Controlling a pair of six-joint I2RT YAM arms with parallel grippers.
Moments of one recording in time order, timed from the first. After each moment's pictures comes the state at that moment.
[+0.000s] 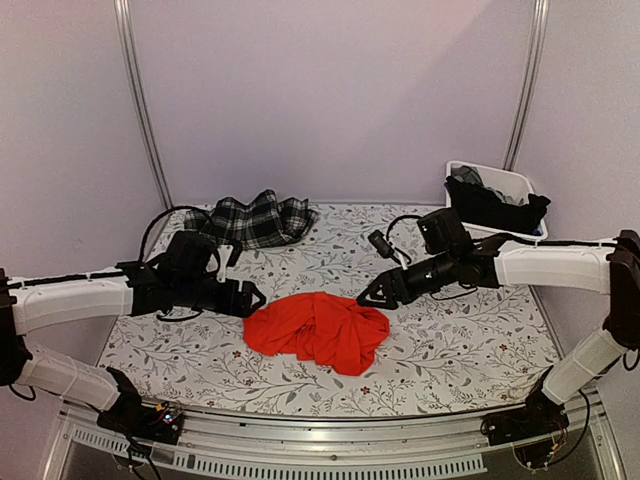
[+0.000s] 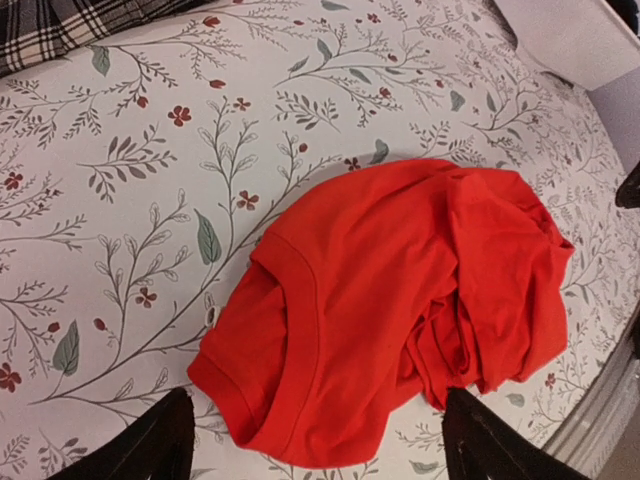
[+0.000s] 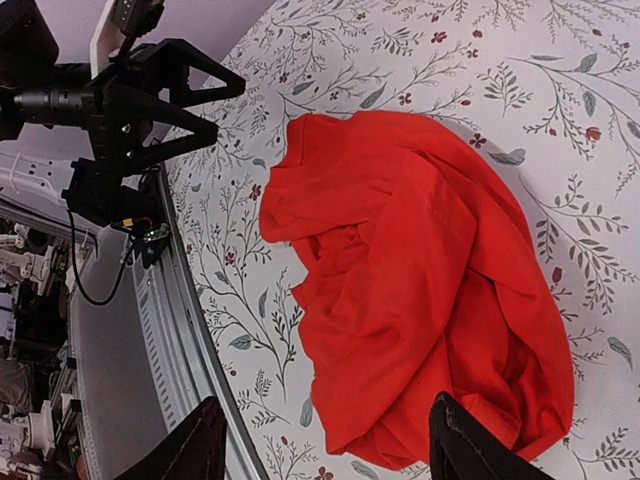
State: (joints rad) left arm -0.67 1.23 0.69 -0.22 0.07 -0.42; right arm 0.69 1.50 0.94 -0.17 -0.63 0.27
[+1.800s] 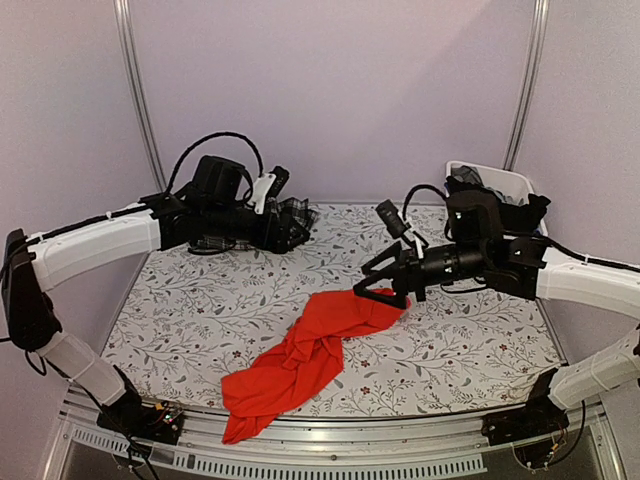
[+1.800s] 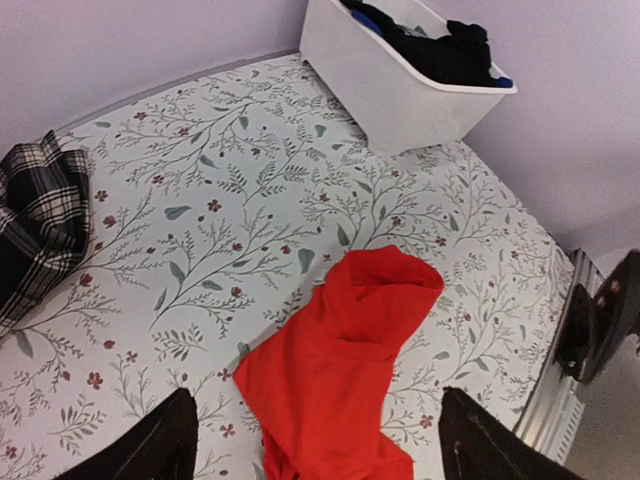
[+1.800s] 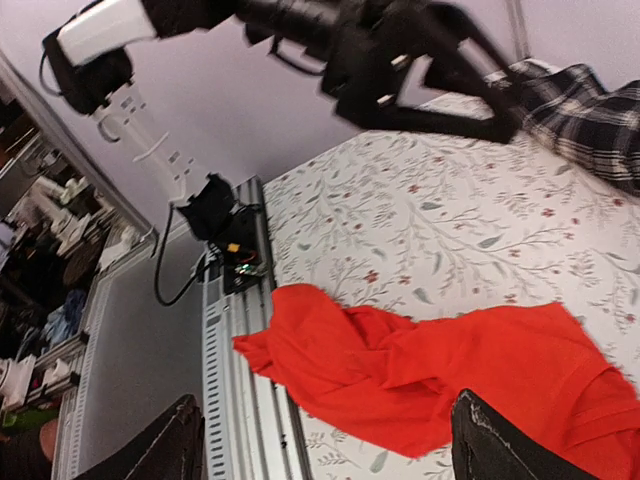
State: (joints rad) left arm -0.72 1.53 1.30 -0.31 0.24 -0.22; right arm 0.90 1.30 0.95 -0.06 -0.64 0.21
